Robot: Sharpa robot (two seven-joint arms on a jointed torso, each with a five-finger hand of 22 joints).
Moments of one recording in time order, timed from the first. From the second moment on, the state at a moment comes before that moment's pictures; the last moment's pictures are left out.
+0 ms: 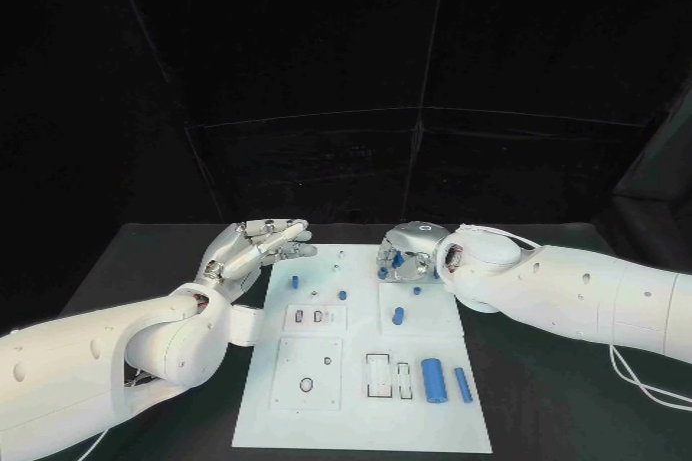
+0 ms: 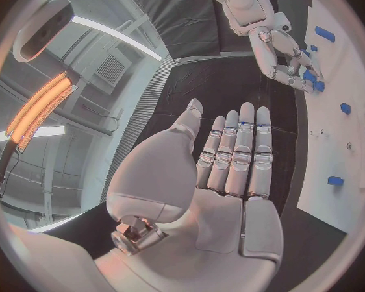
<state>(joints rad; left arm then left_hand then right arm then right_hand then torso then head) 1.26 -0.91 -0.19 1.67 0.10 -0.32 0.68 1.30 0.06 -0.01 -0.06 0.04 0.97 0.22 0.15 0.07 1.06 0.16 0.17 0.07 1.08 0.12 0.25 0.13 0.17 0.87 0.24 0.28 0.13 1.33 -0.60 -0.18 1.25 -1.54 -0.24 -0.02 1.28 0.01 0.23 -0.28 0.21 1.01 0.17 0.07 0.07 1.12 0.11 0.07 0.07 1.47 0.01 0.91 0.61 0.15 1.18 0.12 1.22 0.86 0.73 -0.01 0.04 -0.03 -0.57</state>
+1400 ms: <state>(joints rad) 1.27 -0.91 -0.19 1.66 0.10 -0.31 0.68 1.30 0.07 0.00 -0.06 0.04 0.97 0.22 0.14 0.07 1.06 0.16 0.15 0.07 1.08 0.12 0.24 0.13 0.17 0.88 0.24 0.28 0.13 1.33 -0.57 -0.18 1.22 -1.55 -0.22 -0.04 1.25 0.04 0.41 -0.26 0.13 1.10 0.15 0.09 0.07 1.23 0.08 0.07 0.07 1.46 0.00 1.16 0.83 0.10 1.28 0.11 1.38 1.10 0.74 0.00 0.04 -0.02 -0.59</state>
